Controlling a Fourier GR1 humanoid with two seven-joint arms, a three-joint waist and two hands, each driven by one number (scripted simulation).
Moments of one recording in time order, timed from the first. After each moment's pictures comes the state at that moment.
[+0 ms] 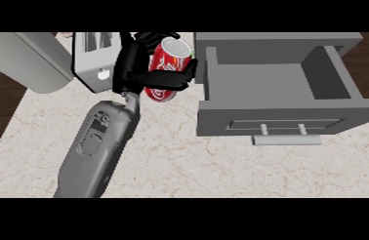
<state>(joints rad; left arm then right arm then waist) -0.69 0.00 -0.11 -1.32 0.00 0.28 0.18 0.30 -0.03 -0.27 -2.21 -0.12 0.20 0.10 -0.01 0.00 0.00</state>
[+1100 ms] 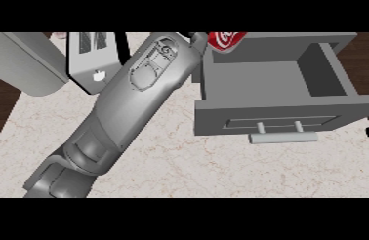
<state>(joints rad) -1.32 0.00 -0.22 -0.83 0.15 0.52 0.27 0.29 -0.02 -0.26 -2.18 -0.11 0.20 0.09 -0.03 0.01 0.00</state>
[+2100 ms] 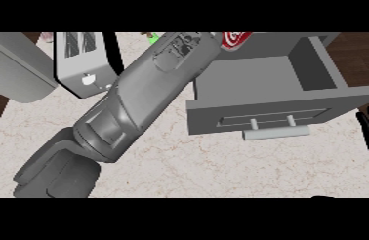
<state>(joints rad) -1.50 0.00 -0.42 -0.49 0.39 0.61 0.12 0.18 -0.04 -0.25 -2.13 -0.09 0.19 0.11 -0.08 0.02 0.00</state>
